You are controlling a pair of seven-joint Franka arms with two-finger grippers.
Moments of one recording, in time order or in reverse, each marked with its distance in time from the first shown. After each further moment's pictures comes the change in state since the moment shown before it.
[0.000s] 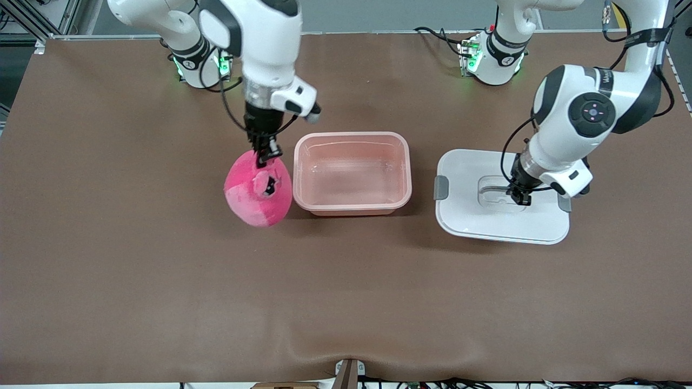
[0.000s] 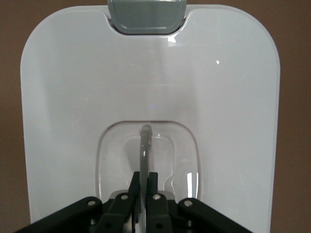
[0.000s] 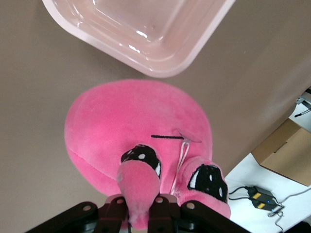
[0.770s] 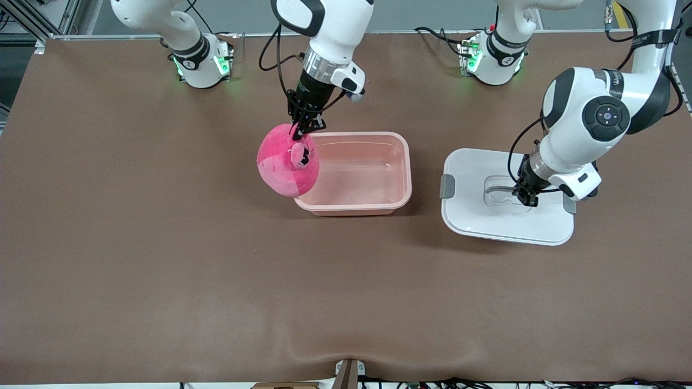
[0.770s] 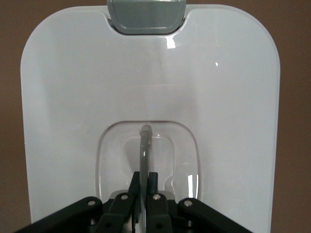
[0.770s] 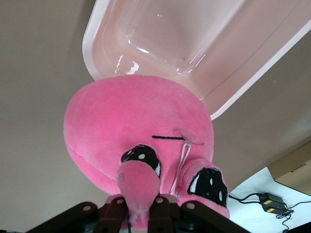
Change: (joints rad) left arm 0.018 0.000 -0.005 -0.005 -0.006 0.001 0.043; right arm 0.198 0.121 -0.002 0.065 -0.045 -0.161 0.172
